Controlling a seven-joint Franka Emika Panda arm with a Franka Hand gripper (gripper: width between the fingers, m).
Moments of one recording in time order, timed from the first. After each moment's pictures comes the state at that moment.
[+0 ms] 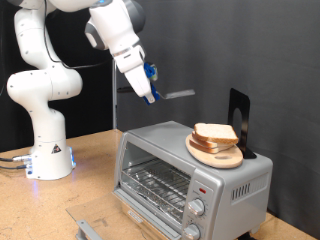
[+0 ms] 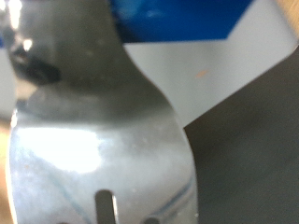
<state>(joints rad) -0.01 -0.63 0.26 -2.65 0.78 2.30 -0.31</state>
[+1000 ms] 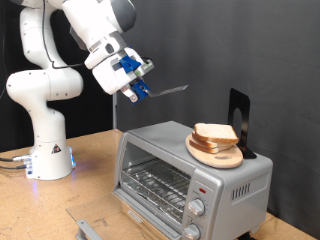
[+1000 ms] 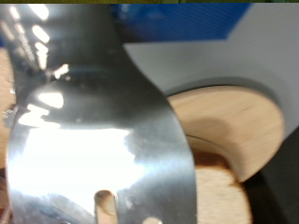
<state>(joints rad) -0.15 -0.57 0.24 -2.62 0.78 2.50 -0.17</state>
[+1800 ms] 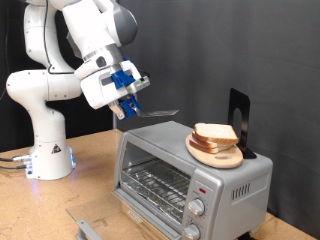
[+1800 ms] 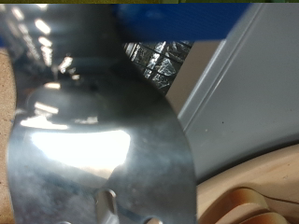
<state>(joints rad) -0.23 -0.47 0.26 -2.60 0.64 2.51 -0.10</state>
